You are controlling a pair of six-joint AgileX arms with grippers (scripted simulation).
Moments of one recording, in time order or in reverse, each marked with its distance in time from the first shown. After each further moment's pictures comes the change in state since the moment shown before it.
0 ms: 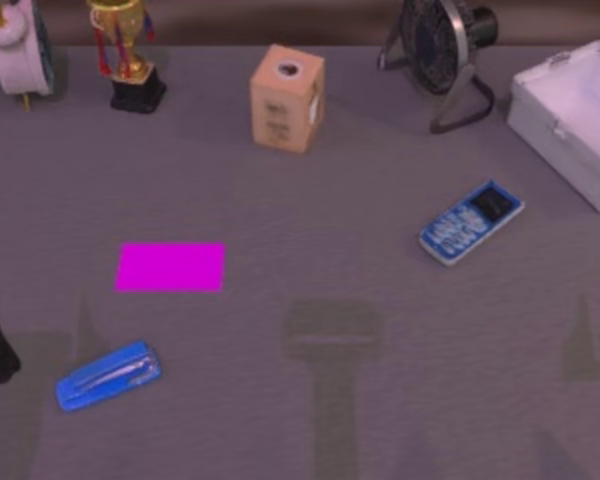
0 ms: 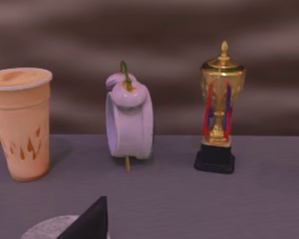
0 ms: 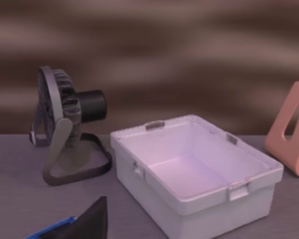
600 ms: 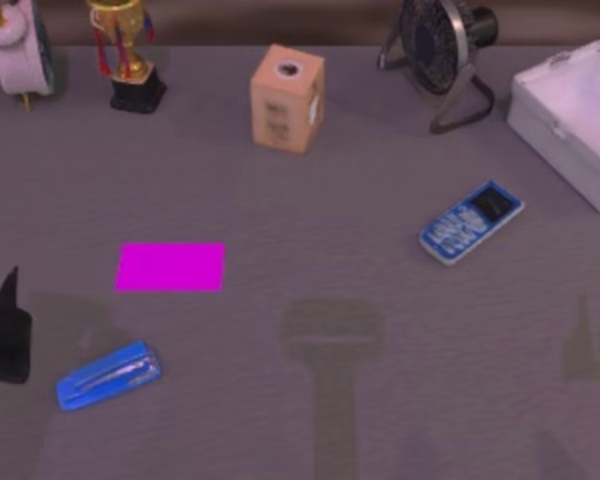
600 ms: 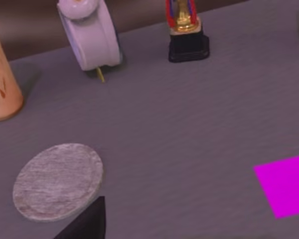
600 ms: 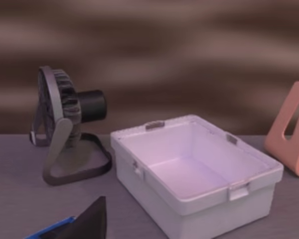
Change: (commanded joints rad) left arm -0.084 0.383 0.306 -0.283 0.003 0.216; right arm 0.000 0.000 0.000 0.000 0.000 0.000
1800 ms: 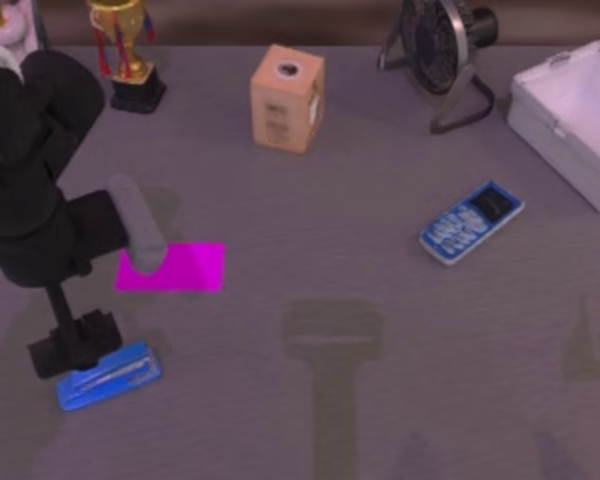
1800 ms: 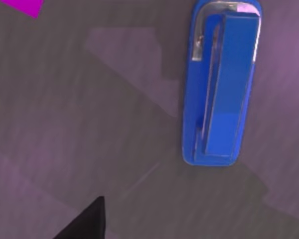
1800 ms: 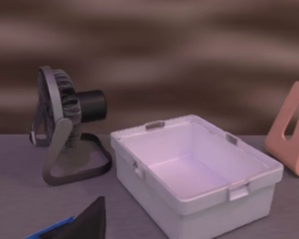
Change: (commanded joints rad) left arm -0.225 1.238 0.825 -0.796 -0.004 0.604; right arm 0.000 0.000 0.000 0.000 0.000 0.000
